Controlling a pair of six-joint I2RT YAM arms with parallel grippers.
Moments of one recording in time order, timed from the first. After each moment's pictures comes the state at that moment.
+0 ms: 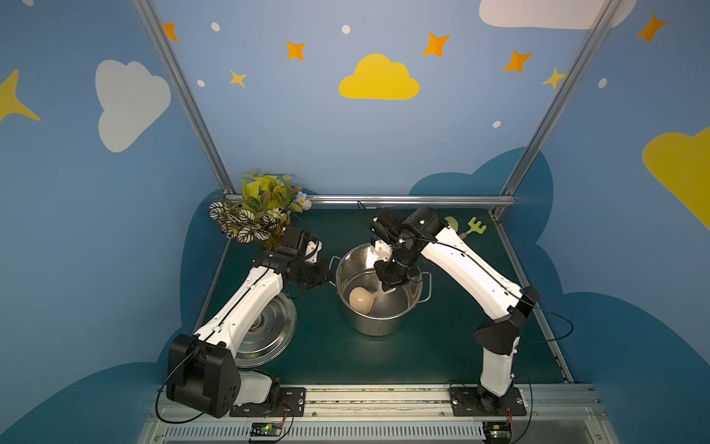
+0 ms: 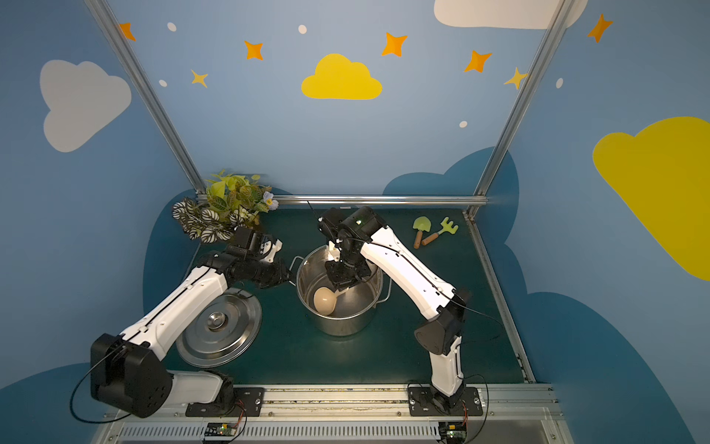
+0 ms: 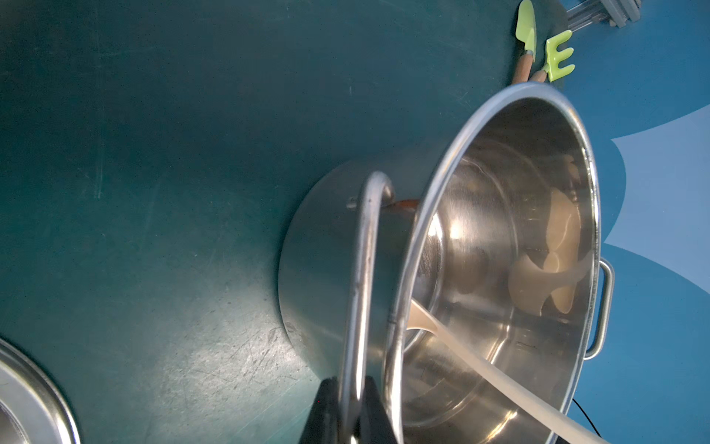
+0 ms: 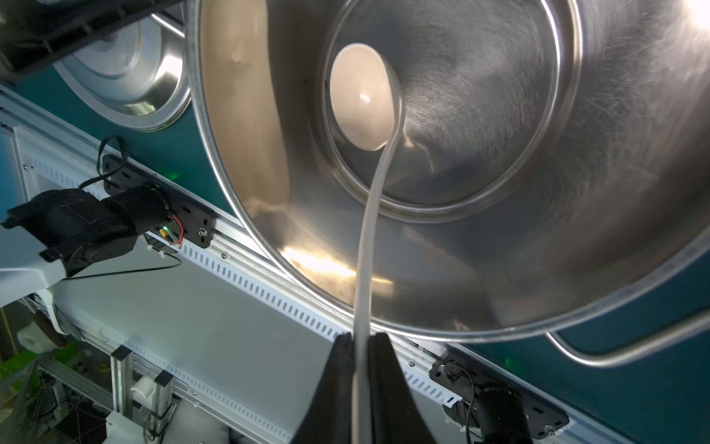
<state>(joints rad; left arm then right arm) -0.28 1.37 1.13 -0.79 0.42 -0.49 0.87 1.87 2.15 -1.69 -0.19 0.41</state>
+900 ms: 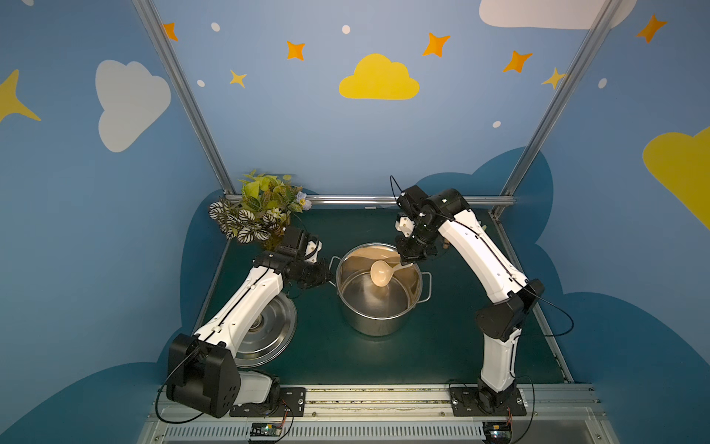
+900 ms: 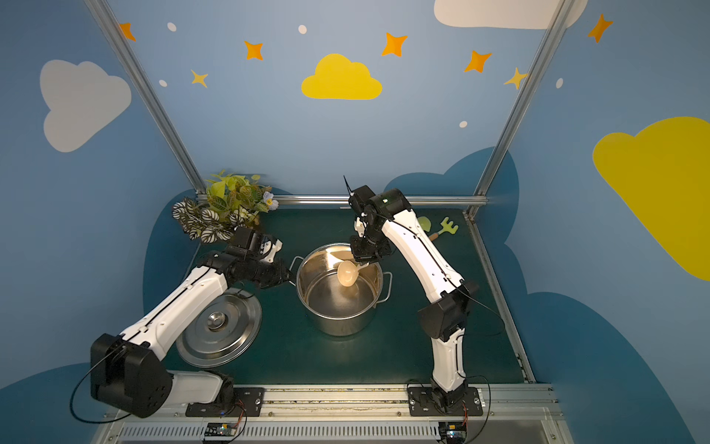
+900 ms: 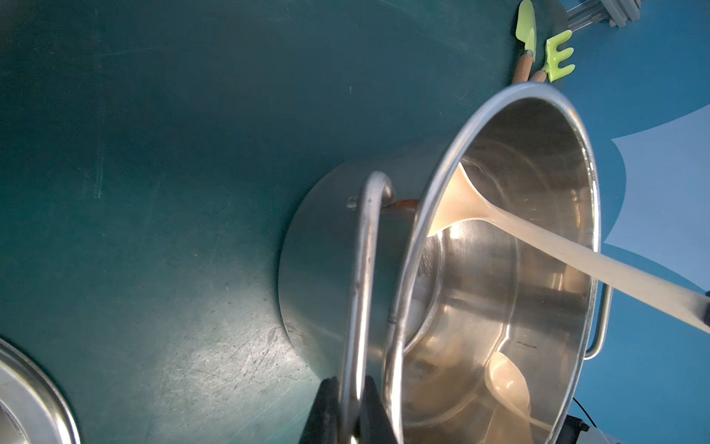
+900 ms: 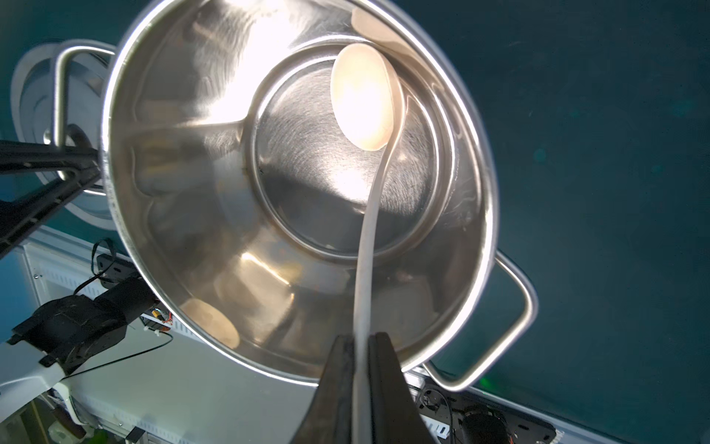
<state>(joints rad) -0.28 1.37 1.13 -0.79 0.42 -0.49 0.67 2.00 2.31 -1.69 -0.17 0.36</state>
